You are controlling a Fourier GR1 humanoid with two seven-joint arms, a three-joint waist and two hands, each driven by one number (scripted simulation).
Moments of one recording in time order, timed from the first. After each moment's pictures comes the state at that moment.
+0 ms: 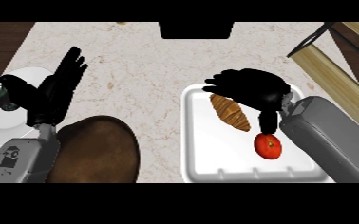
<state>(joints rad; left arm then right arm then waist) -0.25 0.33 -0.02 -1.48 0.23 0.11 0.18 -0.68 -0.54 0.59 -1.46 0.70 0.61 -0.13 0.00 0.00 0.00</state>
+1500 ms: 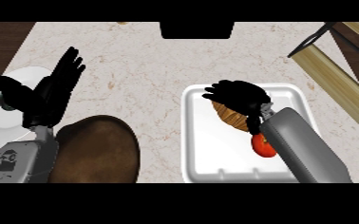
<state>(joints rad) -0.24 0.26 0.07 -1.51 0.16 0.02 0.22 -0.56 -0.30 0.45 -1.19 1.15 0.48 -0.34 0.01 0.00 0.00</state>
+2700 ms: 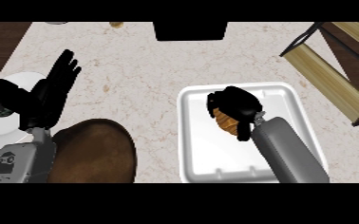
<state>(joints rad) -0.23 0.24 0.12 -1.50 0.13 0.00 0.21 -0.48 -0.17 0.32 -1.10 1.23 0.27 -0.43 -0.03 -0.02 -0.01</state>
